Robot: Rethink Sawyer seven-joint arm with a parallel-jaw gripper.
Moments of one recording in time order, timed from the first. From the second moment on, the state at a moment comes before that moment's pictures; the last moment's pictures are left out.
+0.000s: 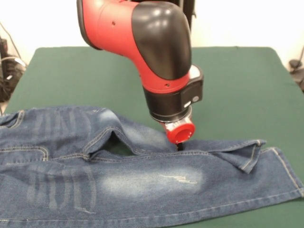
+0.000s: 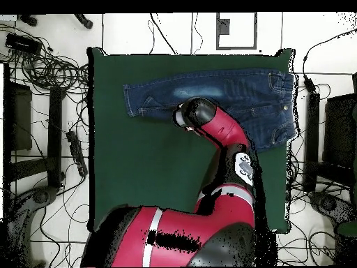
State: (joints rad) arm -0.09 -0.19 -0.19 1.29 0.55 0.62 2.35
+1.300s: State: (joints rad) arm 0.01 -0.20 -0.26 1.33 0.55 0.48 2.40
